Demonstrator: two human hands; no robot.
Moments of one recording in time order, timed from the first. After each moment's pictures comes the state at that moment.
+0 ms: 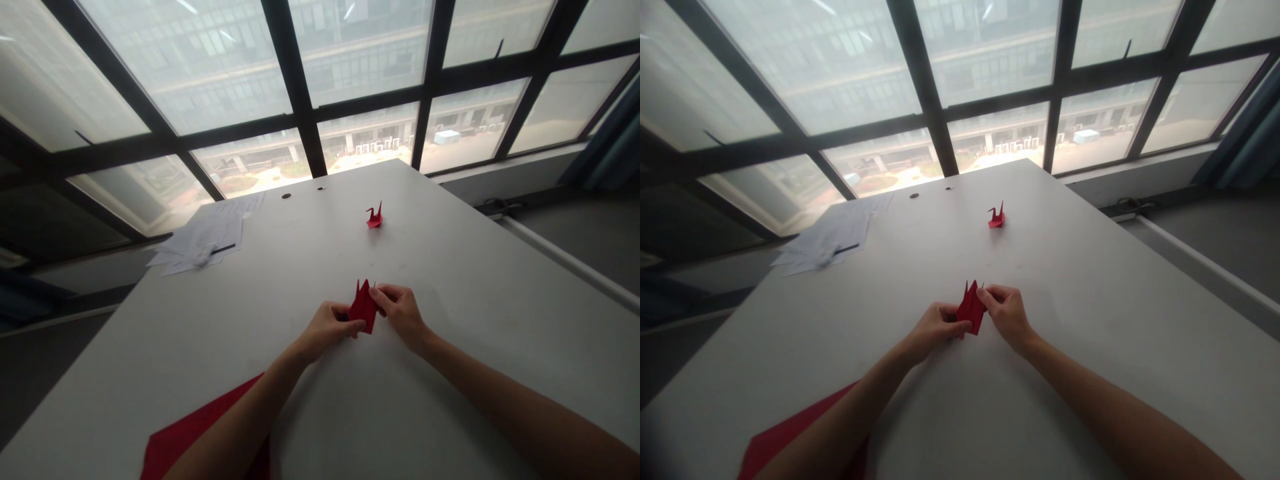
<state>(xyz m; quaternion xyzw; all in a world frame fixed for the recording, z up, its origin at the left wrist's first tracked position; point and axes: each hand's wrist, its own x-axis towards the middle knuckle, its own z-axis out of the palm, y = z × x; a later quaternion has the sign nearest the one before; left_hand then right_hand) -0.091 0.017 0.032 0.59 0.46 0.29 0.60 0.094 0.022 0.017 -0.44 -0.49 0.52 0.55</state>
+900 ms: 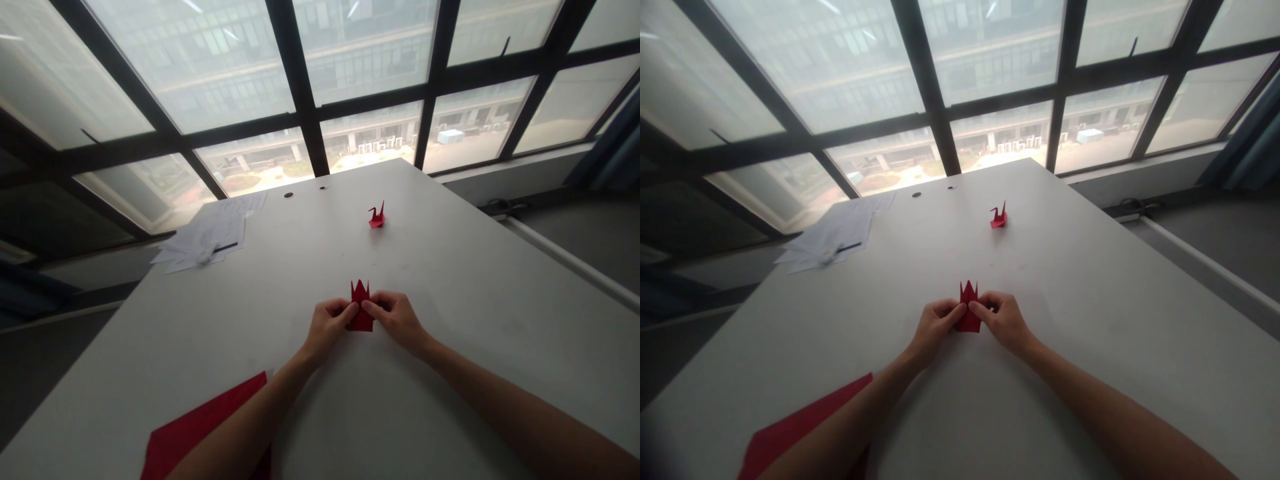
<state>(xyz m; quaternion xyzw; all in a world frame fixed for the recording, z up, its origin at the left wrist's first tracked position) -0.081 0.013 0.019 0.52 0.49 0.43 0.55 0.094 0.022 0.001 -0.43 -0.57 0.51 0.48</state>
